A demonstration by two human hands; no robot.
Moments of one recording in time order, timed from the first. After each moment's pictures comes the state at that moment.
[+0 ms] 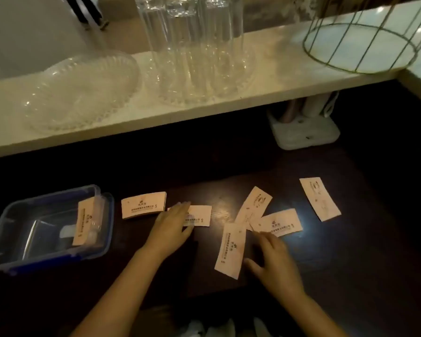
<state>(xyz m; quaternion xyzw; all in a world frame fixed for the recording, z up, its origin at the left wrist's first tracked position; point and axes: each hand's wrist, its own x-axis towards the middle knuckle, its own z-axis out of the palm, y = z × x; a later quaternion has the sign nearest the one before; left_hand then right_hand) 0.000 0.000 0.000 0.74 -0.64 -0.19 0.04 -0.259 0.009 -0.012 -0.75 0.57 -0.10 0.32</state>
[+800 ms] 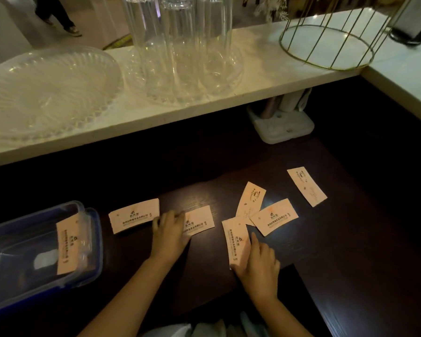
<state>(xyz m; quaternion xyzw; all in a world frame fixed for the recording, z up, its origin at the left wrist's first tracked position) 0.028 -0.009 -0.049 0.72 -0.68 -0.12 0.02 -0.185 0.042 -0.053 -0.62 0.75 -0.04 0.23</state>
